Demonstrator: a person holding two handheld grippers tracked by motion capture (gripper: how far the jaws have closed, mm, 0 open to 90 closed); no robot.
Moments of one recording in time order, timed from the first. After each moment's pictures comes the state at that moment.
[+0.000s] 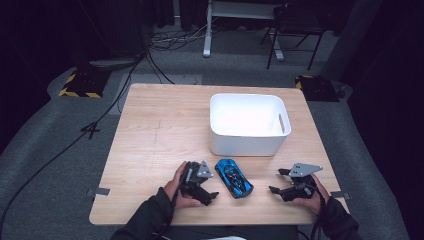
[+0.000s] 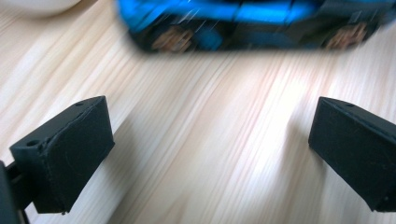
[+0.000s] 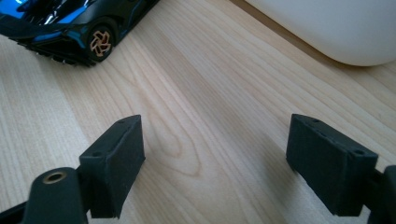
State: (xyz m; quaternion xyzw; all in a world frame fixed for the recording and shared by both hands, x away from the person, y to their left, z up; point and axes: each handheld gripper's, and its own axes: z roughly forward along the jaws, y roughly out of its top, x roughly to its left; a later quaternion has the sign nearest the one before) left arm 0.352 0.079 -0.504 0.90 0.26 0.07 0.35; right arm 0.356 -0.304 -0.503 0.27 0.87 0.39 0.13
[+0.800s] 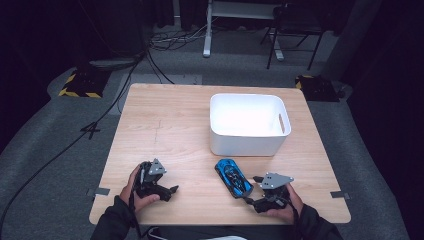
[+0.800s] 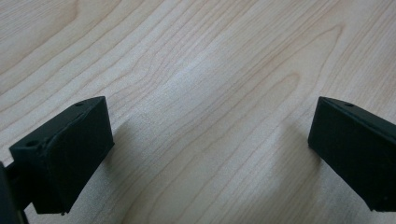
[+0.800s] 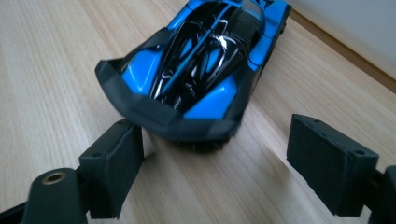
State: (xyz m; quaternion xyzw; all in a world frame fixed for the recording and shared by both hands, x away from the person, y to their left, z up) left arm 0.341 0.194 -0.504 0.87 0.36 0.12 0.33; right arm 0.322 -0.214 -0.503 0.24 0.88 0.39 0.13
